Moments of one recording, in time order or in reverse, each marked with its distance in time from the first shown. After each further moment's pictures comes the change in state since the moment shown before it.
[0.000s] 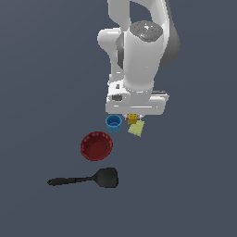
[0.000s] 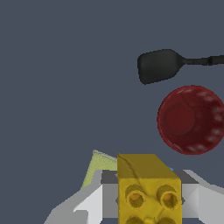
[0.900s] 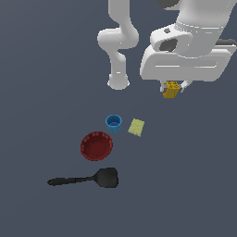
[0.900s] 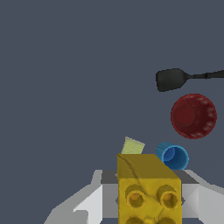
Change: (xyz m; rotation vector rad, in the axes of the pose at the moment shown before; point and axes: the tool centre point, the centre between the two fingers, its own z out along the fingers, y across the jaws) arm -0.002 -0.102 -0.138 0.003 -0.005 -0.001
